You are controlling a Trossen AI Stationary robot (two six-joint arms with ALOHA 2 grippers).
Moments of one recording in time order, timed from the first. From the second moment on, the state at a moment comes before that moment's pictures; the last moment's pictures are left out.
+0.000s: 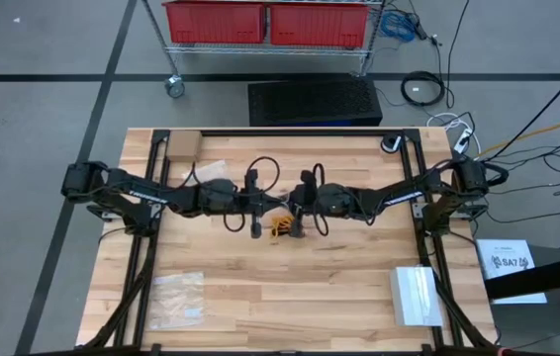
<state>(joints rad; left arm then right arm) 0.02 1.42 0.68 0.59 -0.07 0.11 0.02 1.67 0.84 0.61 0.24 0.11</state>
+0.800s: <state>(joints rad) -0.01 1.42 0.68 0.55 -0.27 0.14 0.04 1.53 0.72 0.46 0.23 0.16</state>
